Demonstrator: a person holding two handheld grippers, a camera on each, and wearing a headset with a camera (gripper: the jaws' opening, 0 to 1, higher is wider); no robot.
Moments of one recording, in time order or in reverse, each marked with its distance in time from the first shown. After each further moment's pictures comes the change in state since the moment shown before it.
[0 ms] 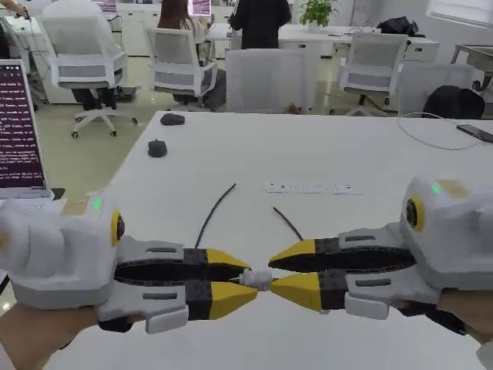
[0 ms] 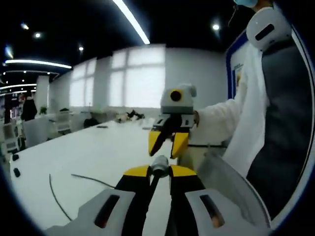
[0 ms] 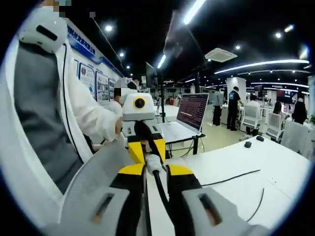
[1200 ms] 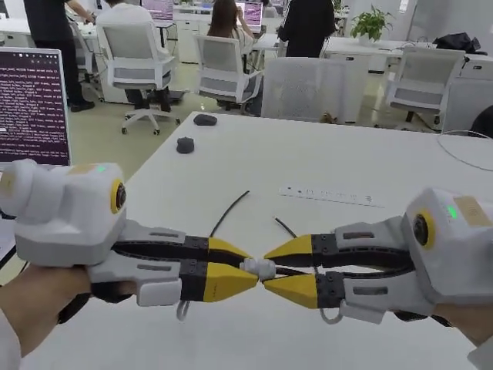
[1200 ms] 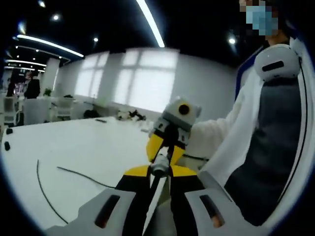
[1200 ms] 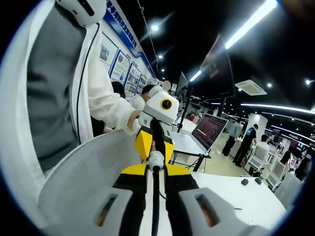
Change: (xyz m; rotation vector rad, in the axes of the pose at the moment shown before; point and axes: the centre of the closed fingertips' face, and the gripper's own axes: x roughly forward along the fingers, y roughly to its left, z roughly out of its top) left arm 0.033 -0.016 0.005 -0.182 -0.032 0.016; right arm -0.027 0.017 -0.011 -0.418 -0.019 0.151
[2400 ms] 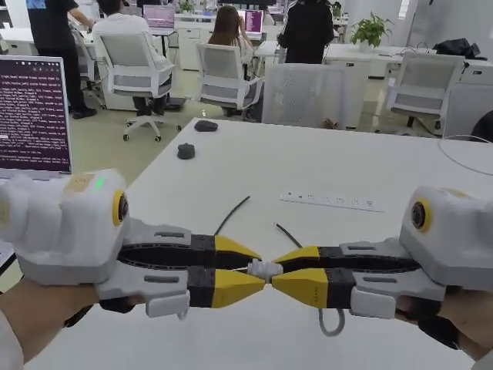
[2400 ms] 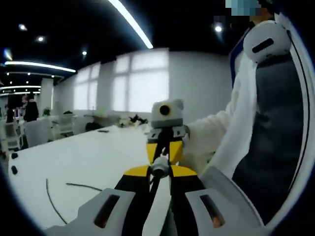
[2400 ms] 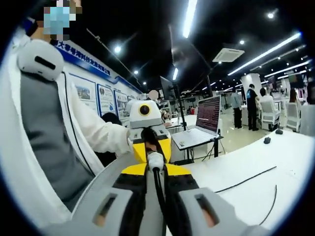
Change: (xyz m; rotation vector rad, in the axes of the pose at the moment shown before) left arm 0.007 -0.001 0.004 0.129 -0.010 0.009; right arm -0.010 -0.002 0.001 0.415 -0.111 0.028
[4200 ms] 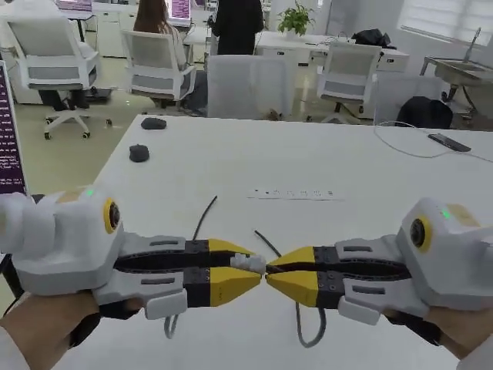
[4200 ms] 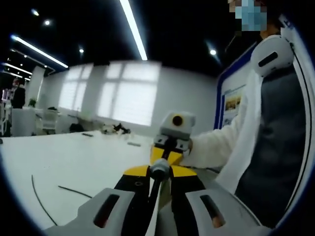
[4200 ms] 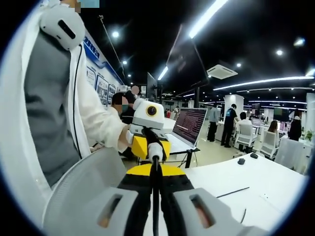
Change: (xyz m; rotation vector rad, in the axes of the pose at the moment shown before) left arm -0.046 0.029 0.015 -0.098 -0.114 -0.181; right arm 0.048 -0.025 0.014 -0.178 0.038 -0.255
